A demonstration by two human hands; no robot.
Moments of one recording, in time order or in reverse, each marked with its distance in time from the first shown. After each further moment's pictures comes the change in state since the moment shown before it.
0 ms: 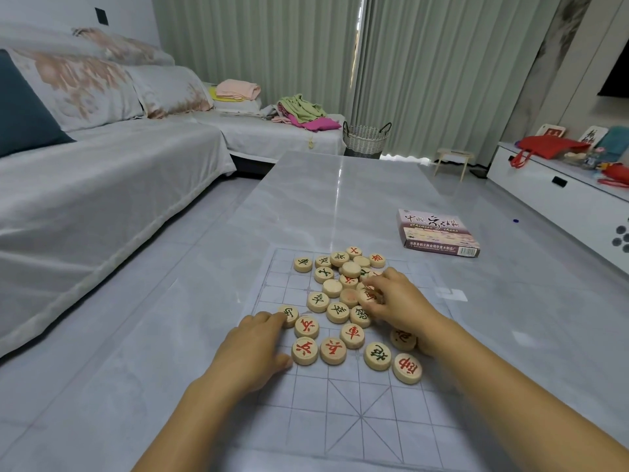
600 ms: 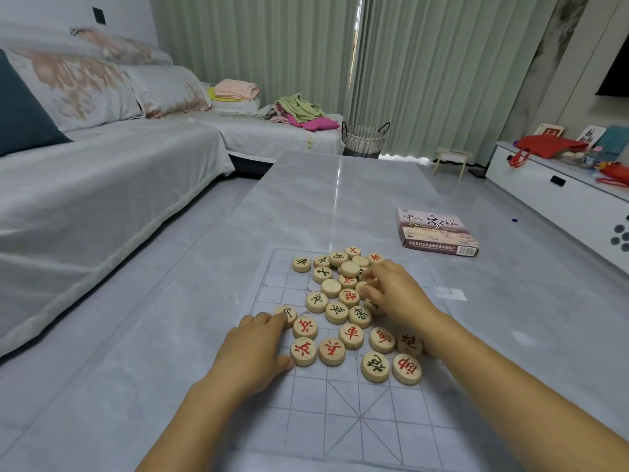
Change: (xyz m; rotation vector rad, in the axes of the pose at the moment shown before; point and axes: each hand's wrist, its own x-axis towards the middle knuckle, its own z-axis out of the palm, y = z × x) left_hand 0.002 0.003 0.004 0.052 0.011 0.004; right_hand 0.006 -0.003 -0.002 0.092 0.129 0.003
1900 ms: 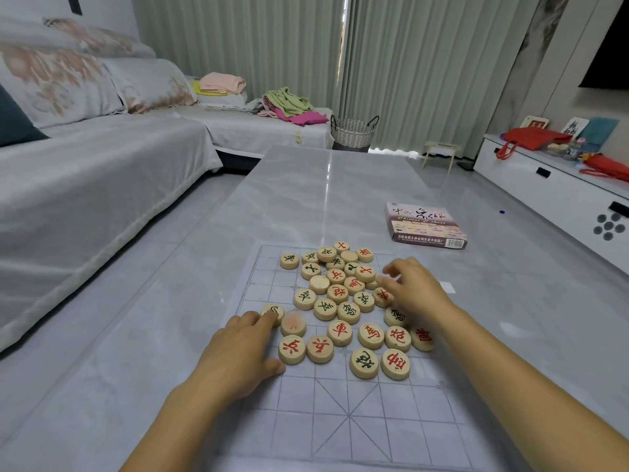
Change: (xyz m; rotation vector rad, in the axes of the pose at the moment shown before) left_hand 0.000 0.001 0.000 -0.002 -0.027 0.034; right_hand -0.001 0.041 -0.010 0.053 0.060 0.237
